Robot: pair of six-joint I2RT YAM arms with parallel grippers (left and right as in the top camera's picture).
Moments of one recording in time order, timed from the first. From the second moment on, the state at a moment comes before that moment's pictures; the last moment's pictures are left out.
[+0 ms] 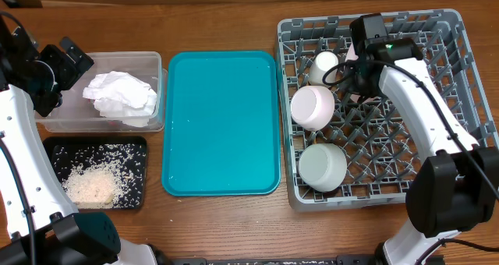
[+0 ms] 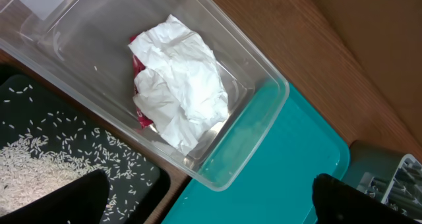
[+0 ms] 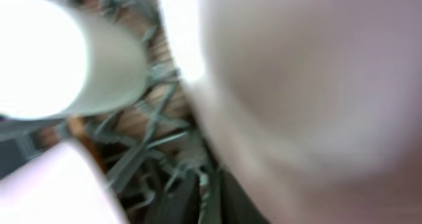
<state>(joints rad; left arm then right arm) 0.45 1.68 1.87 -1.26 0.24 -0.39 0.16 1.85 1.57 -1.02 0.17 0.41</state>
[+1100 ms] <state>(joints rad) 0.45 1.68 1.87 -1.26 0.24 -0.39 0.47 1.87 1.61 -0.91 0.01 0.24</state>
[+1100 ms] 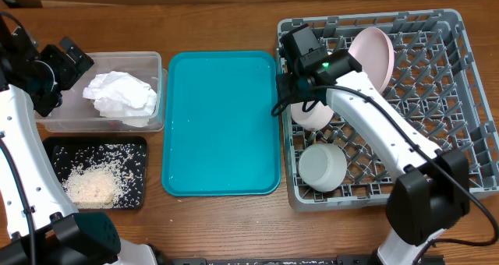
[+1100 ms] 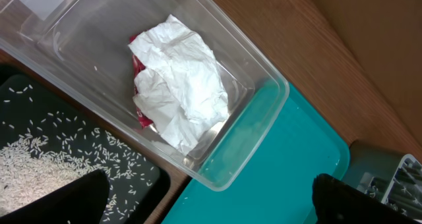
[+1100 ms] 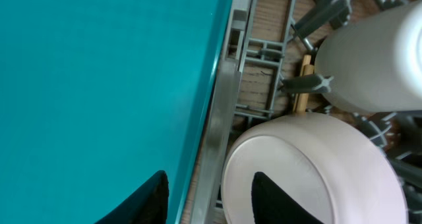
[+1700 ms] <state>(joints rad) 0.45 1.68 1.87 -1.26 0.24 -0.39 0.47 1.97 1.61 -0.87 -0.02 0.28</state>
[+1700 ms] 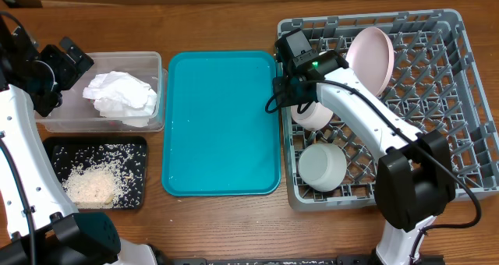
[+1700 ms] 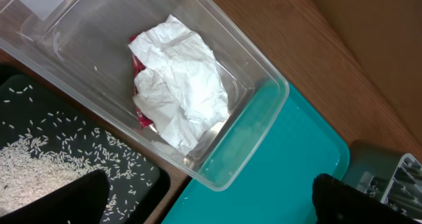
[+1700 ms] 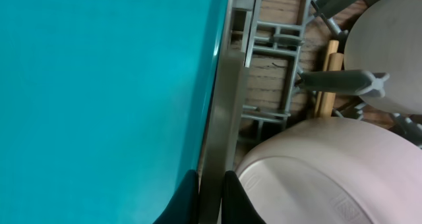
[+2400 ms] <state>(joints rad) 0.45 1.68 1.87 -1.26 0.24 -0.39 0.46 1.97 1.65 -0.87 -0.02 0.30</state>
